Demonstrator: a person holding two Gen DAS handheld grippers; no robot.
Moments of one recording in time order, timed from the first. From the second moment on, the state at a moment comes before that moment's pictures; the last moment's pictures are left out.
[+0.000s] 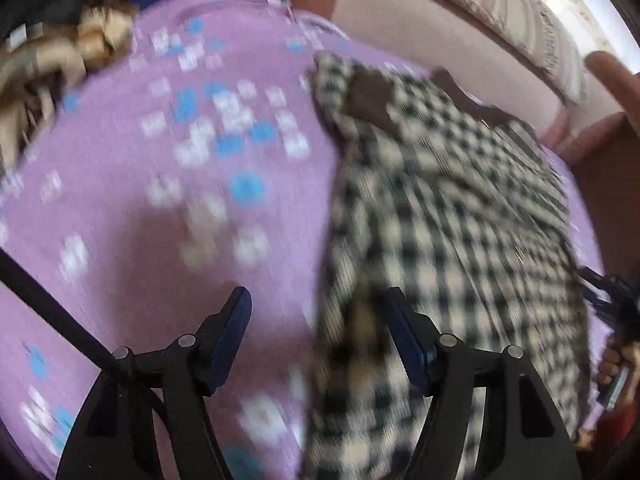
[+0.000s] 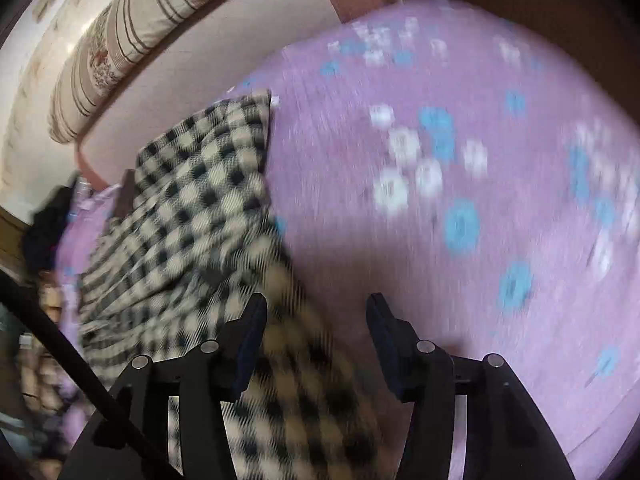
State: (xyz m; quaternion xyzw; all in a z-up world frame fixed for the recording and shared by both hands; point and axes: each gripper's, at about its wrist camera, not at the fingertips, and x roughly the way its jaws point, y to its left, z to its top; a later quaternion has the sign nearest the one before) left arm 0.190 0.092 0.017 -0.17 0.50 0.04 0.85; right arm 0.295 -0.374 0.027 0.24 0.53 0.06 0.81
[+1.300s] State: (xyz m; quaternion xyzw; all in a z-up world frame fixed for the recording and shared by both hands) left arm 0.008 0.012 0.018 -0.11 0.49 0.00 0.86; right arm 0.024 -0.351 0.021 0.31 0.53 0.18 0.77
